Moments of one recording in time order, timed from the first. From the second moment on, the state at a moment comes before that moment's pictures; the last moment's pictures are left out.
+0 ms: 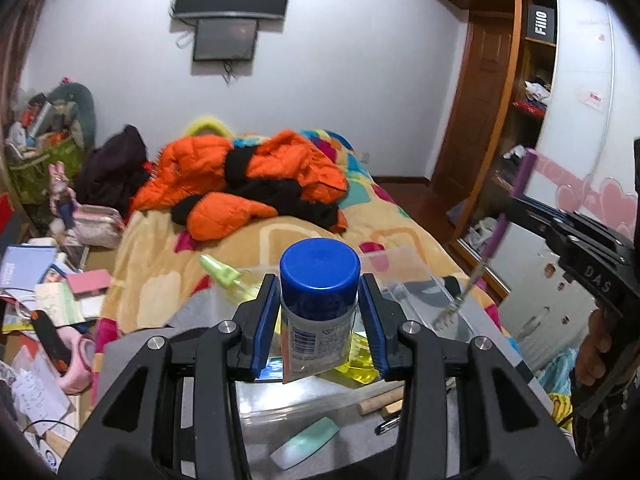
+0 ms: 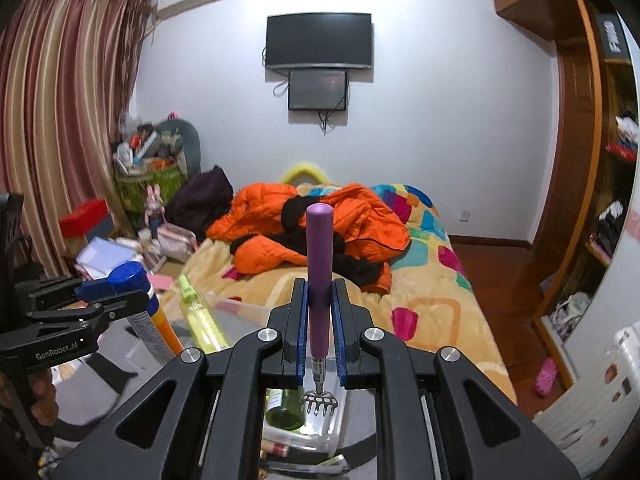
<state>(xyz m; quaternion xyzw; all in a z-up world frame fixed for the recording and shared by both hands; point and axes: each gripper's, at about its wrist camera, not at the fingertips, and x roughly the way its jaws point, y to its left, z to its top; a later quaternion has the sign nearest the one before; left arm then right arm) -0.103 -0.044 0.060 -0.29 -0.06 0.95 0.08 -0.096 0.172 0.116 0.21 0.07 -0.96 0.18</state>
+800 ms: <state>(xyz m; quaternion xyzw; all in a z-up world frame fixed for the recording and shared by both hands) -0.135 -0.064 0.011 -0.36 -0.10 0.92 0.10 -0.148 0.079 0.062 0.25 0.20 -0.92 0.20</state>
